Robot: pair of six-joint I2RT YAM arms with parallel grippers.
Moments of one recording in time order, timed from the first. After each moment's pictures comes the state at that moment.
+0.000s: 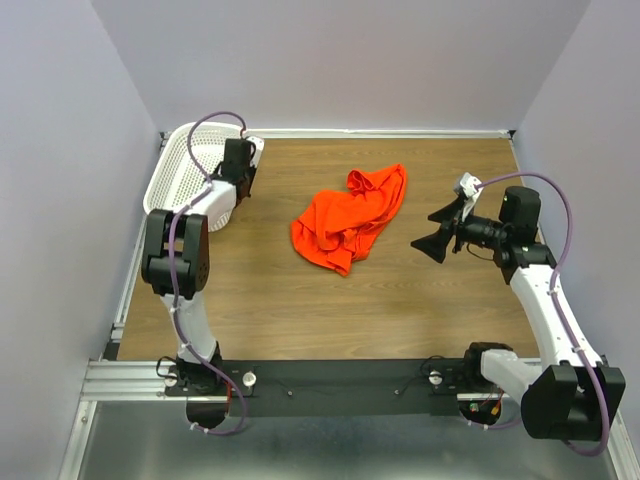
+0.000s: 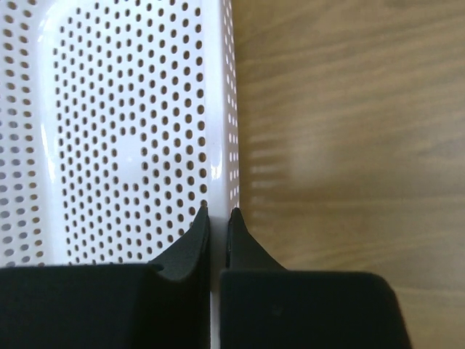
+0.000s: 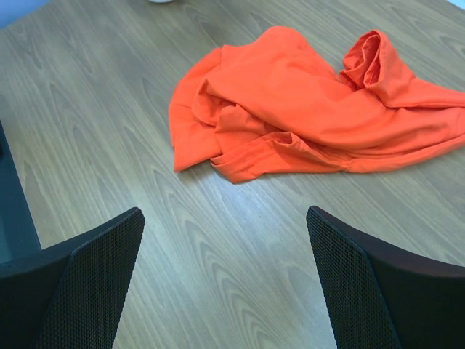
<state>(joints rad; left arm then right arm) -0.16 1.89 1.31 -0.13 -0.25 0.23 -0.05 1.04 0.79 -0.29 -1.01 -0.33</state>
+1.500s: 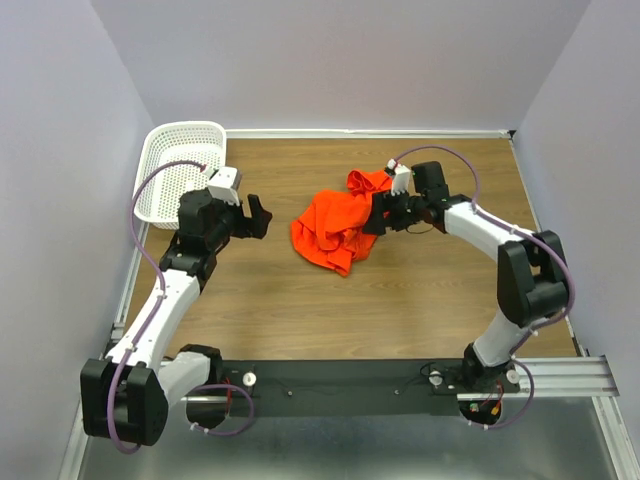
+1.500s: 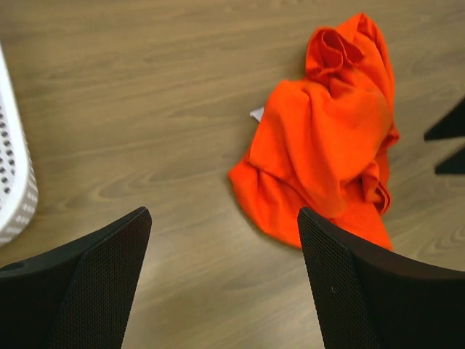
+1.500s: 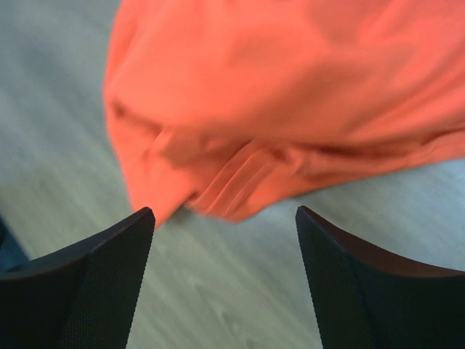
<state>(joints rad) -0.16 1.04 0.73 -0.01 0.27 -0.14 0.30 1.66 1.07 -0.23 -0.57 0.06</state>
